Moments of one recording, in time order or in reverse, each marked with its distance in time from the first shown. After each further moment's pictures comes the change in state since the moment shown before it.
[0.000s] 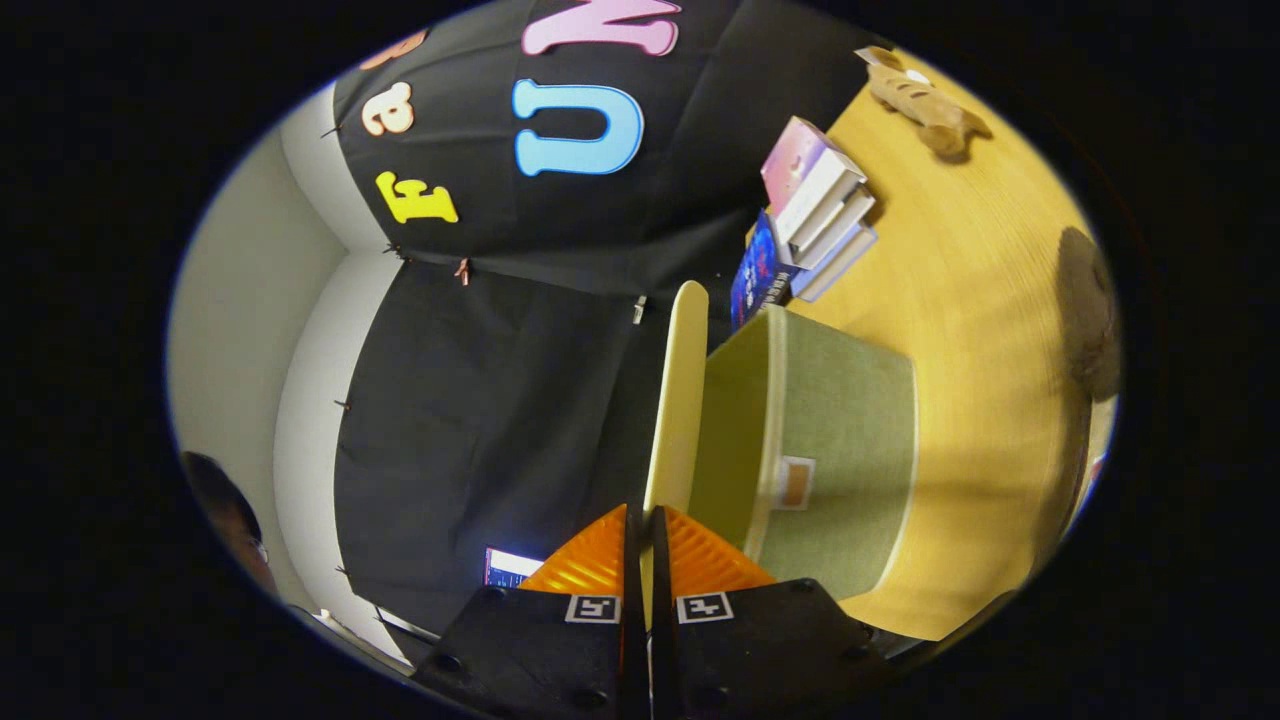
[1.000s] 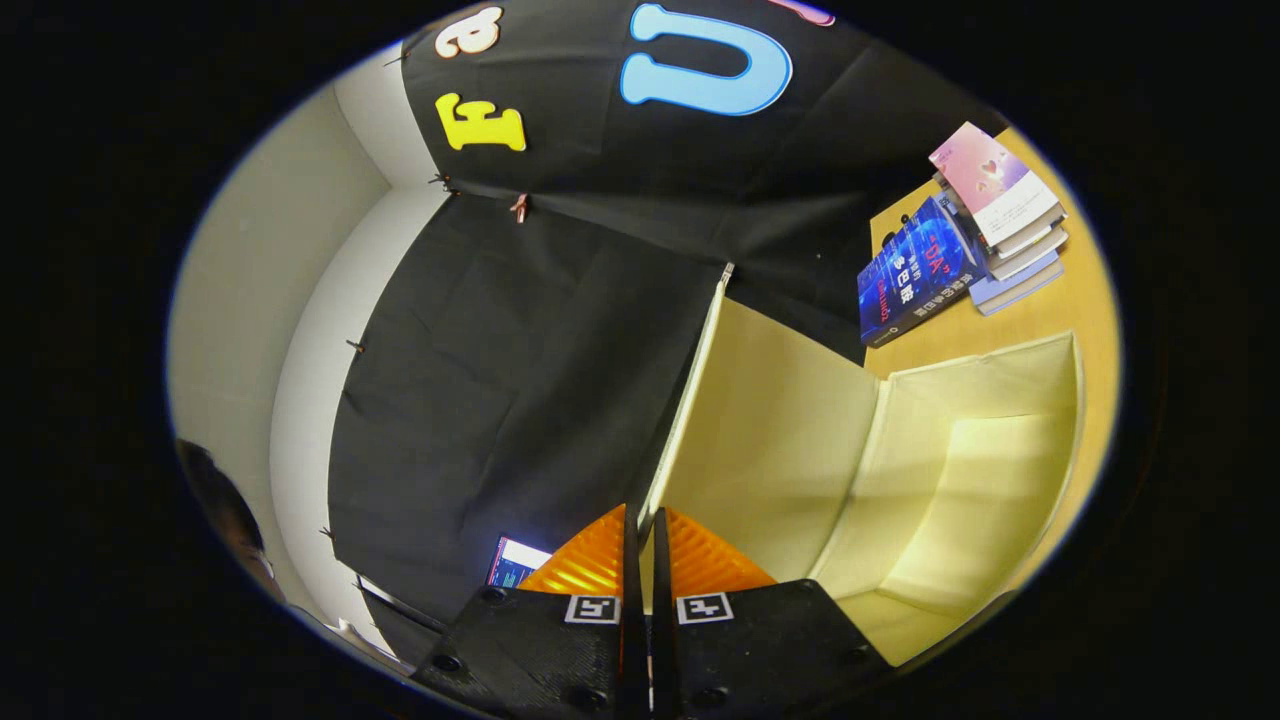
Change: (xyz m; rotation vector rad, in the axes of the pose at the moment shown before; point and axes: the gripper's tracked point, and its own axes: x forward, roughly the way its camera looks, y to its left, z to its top) arm 0.153 0.127 -0.033 -0.118 0.114 0.085
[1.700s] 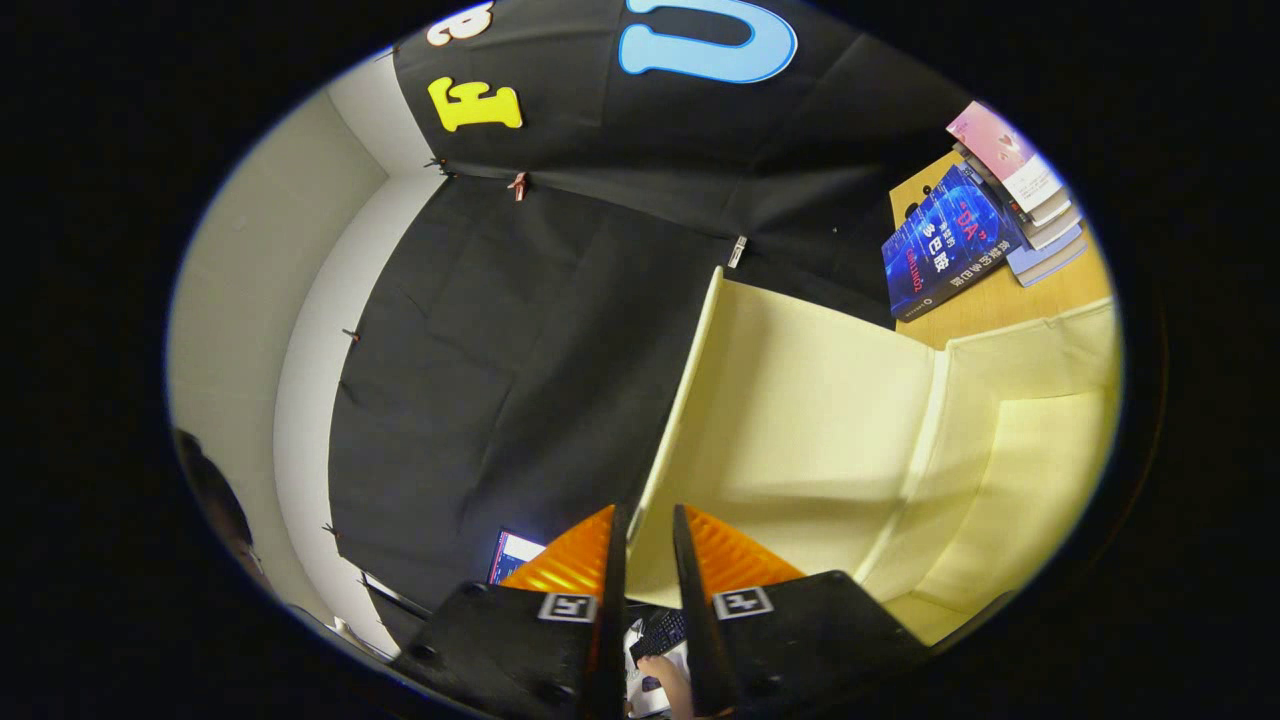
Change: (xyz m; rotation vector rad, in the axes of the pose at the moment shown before) arm 0.047 0.005 -0.019 0.005 0.028 0.029
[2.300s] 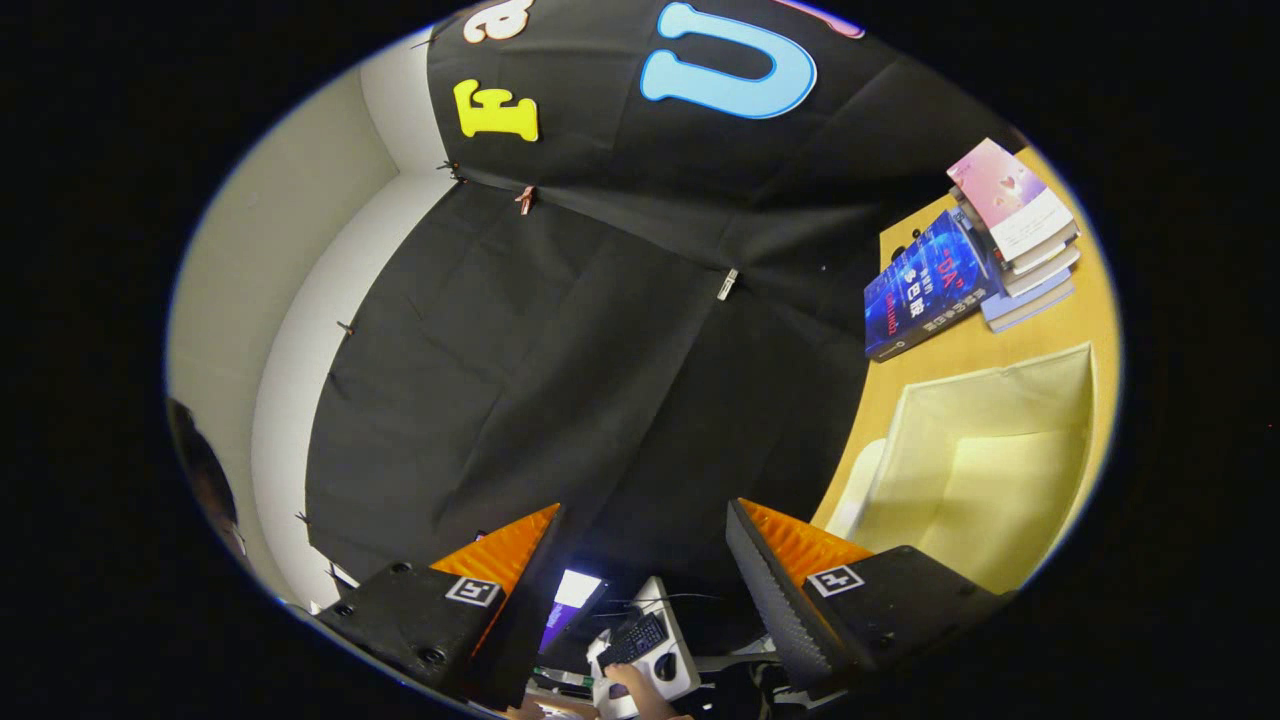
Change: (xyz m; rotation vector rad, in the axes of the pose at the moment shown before) arm -0.045 -0.011 0.015 -0.109 -0.070 -0.085
